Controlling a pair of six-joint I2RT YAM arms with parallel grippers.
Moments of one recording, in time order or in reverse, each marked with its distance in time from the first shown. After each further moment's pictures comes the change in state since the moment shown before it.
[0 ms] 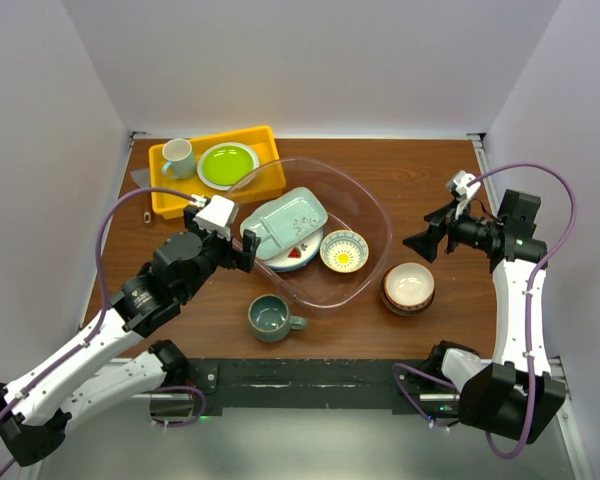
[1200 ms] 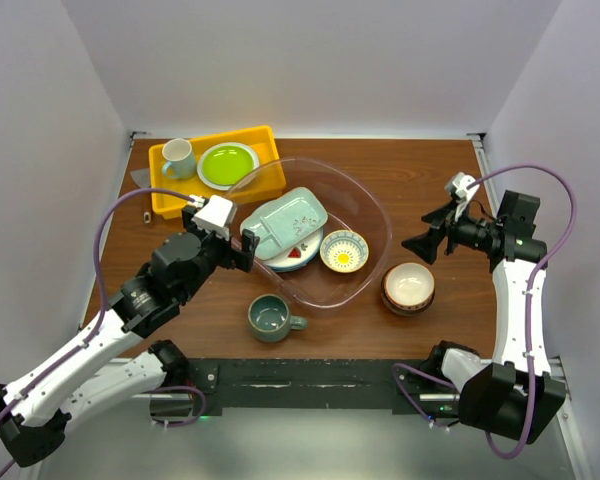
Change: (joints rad) left arm 0.000 -0.006 -0.001 0.000 -0.010 0.000; right arm 0.000 0.000 -0.001 -0.017 -0.040 -0.042
